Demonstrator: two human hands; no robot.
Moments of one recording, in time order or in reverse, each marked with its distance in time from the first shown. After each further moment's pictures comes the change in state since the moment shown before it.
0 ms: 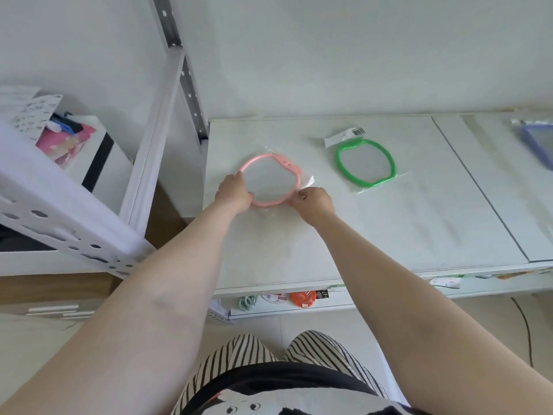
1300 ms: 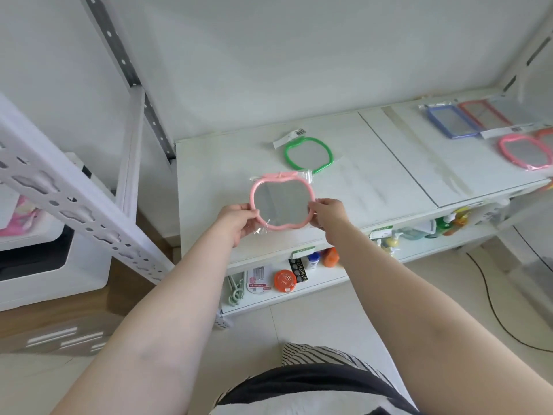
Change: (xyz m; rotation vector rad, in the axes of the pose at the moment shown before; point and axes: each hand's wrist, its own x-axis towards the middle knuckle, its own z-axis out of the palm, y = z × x) left_hand -0.162 0.058 0.007 -1.080 -0.307 -0.209; right_hand -0.130 0.080 -0.073 0.805 0.203 0.246
